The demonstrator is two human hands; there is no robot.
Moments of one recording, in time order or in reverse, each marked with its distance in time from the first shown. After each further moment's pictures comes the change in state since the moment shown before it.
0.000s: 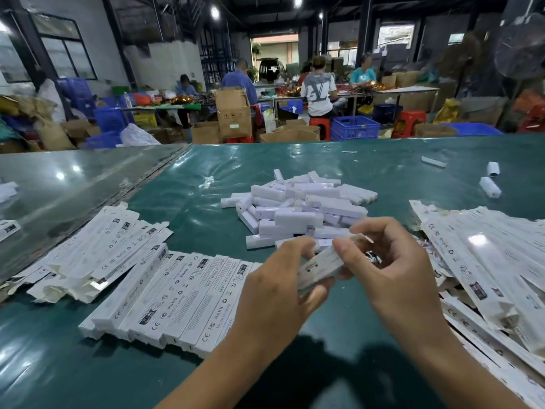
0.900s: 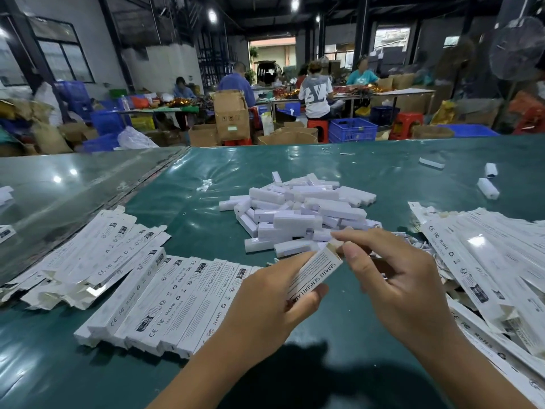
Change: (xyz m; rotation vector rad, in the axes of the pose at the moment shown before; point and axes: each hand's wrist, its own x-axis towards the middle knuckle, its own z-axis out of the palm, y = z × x) left_hand 0.005 -0.003 -0.024 -0.261 -0.377 -0.109; right_hand 0.003 -0.002 -0.009 -0.235 -0.105 -0.265
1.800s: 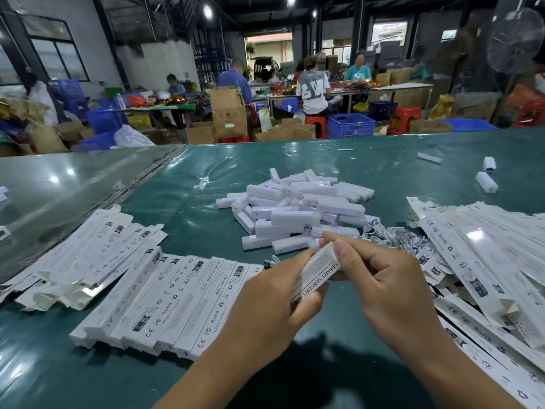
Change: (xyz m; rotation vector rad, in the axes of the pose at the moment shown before) left_hand -0.002 -0.006 0.012 0.071 0.002 -0.044; right_hand -0.010 0.003 0.013 0.172 -0.049 0.239
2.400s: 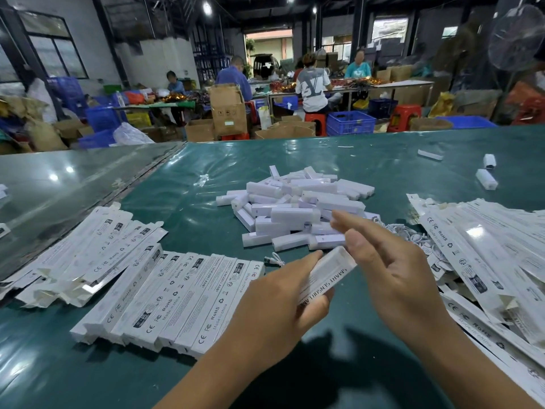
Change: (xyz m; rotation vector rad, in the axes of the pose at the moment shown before) left_hand -0.003 0.007 0.002 0.077 -0.032 0.043; right_hand 0.005 -0.006 -0.011 -0.037 -0.044 -0.062
